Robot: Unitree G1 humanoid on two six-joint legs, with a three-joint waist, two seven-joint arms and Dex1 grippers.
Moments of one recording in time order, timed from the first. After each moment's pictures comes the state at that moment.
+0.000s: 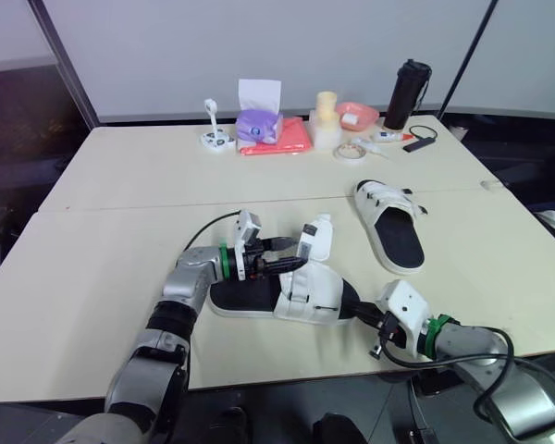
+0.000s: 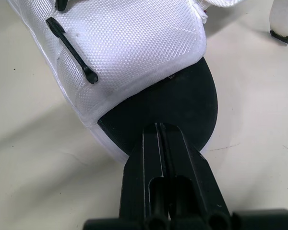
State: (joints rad) left arm -0.72 0.18 -0.04 0.61 -0.30 0.18 -1.22; right arm 0.08 -0.69 0.06 -0.46 0.16 0.43 0.66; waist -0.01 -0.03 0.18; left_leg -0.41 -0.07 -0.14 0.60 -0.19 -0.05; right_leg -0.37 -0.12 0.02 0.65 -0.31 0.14
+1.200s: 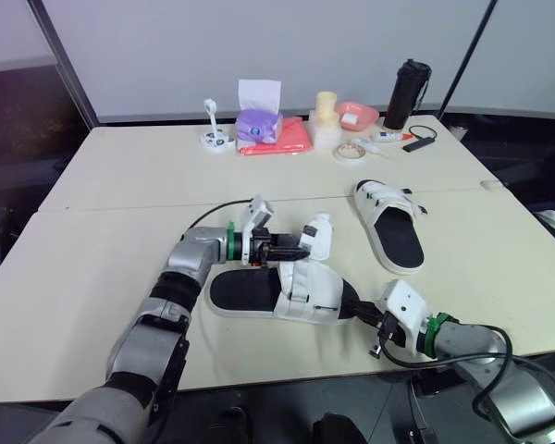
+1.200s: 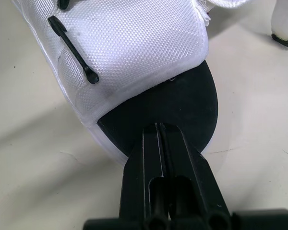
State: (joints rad) left arm -0.90 0.22 -0.11 0.72 -0.25 0.34 -1.27; right arm 0.08 -0.69 0.07 -0.44 0.14 0.40 0.67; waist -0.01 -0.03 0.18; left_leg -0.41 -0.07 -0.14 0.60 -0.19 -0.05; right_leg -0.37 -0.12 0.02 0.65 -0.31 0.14
